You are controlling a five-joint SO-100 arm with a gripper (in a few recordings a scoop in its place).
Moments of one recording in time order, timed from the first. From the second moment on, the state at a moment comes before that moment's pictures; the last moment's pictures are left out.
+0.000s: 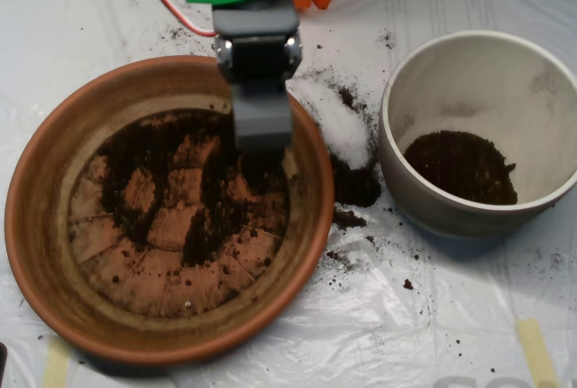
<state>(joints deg) 7.6 98.8 82.4 82.4 -14.2</state>
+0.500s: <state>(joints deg) -20.0 97.0 65.7 88.3 -14.1</state>
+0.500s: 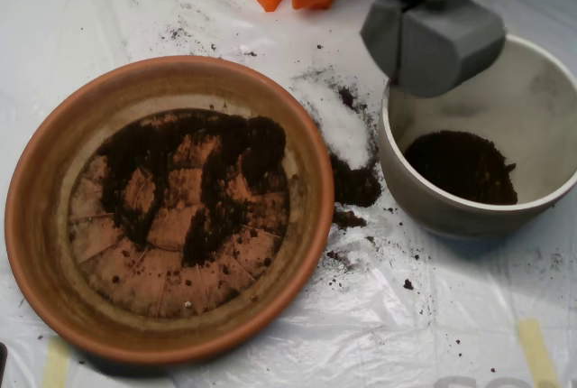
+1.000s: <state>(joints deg) -20.5 94.0 66.4 88.2 -13.2</state>
